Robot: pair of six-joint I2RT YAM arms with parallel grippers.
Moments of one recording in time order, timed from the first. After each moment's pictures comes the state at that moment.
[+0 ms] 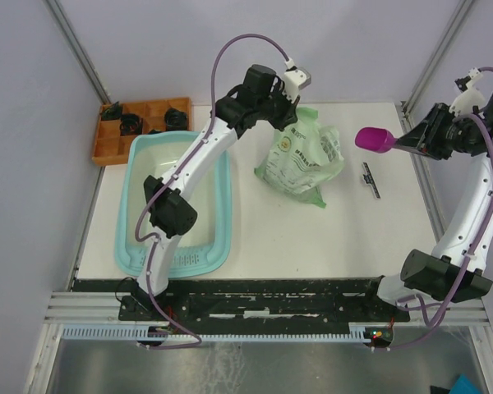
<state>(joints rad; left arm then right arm) -0.65 2.20 2.44 -0.71 0.32 0.17 -0.46 1.45 1.97 -1.40 -0.72 0.06</state>
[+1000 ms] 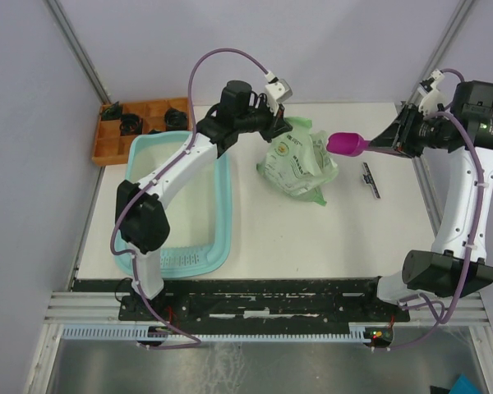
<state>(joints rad) -0.60 1.92 1.84 -0.22 0.54 0.15 -0.30 1.46 1.88 -1.32 -0.77 0.15</state>
